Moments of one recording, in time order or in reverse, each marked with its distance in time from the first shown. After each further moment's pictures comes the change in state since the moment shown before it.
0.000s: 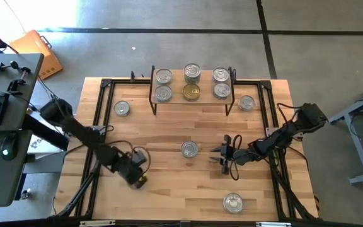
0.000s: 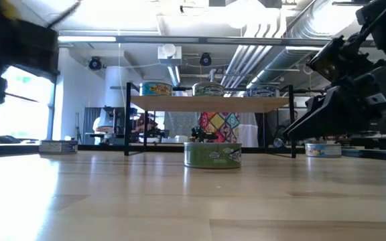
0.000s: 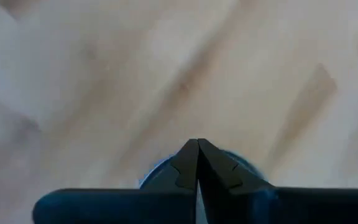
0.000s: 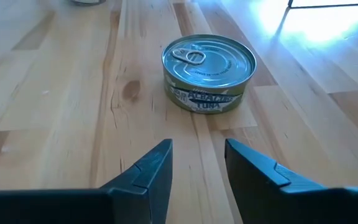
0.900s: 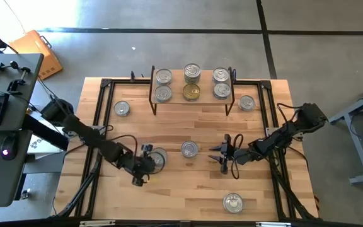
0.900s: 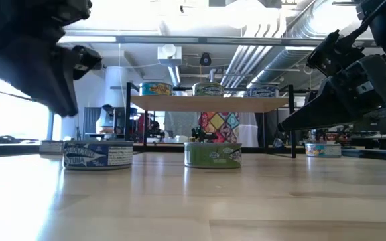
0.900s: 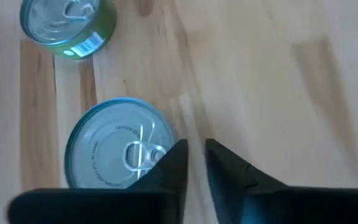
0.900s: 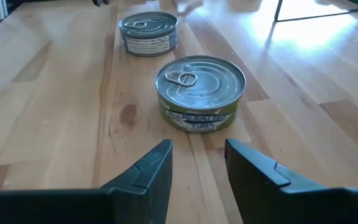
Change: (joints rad) left arm 0.088 0.012 0.051 0.114 -0.135 1.141; right arm 0.000 0.000 0.001 0.056 0.038 0.032
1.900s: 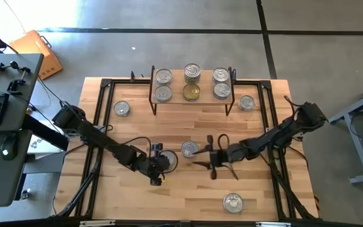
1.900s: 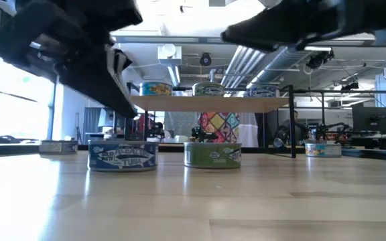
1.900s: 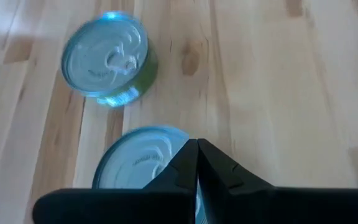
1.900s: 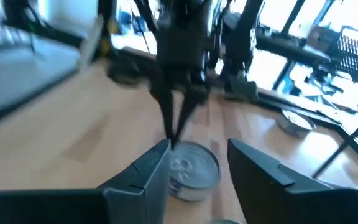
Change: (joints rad) left arm 0.060 0.200 0.157 0.108 -0.102 -0.089; right arm -0.068 0.000 0.321 -0.035 -0.220 -0.545
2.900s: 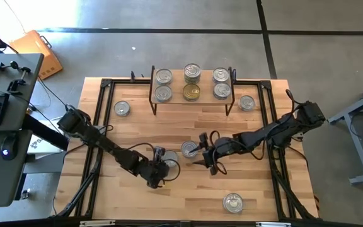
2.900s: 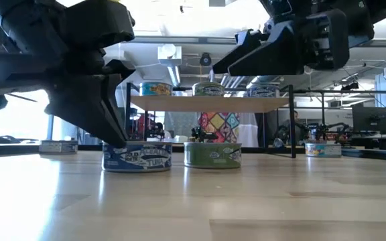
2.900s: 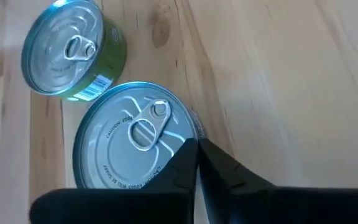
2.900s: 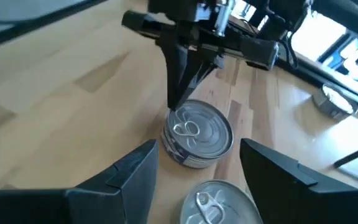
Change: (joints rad) left arm -0.028 0.088 0.000 -0.018 -0.002 0.167; right arm -0.116 0.000 0.089 -0.319 -0.233 -0.133
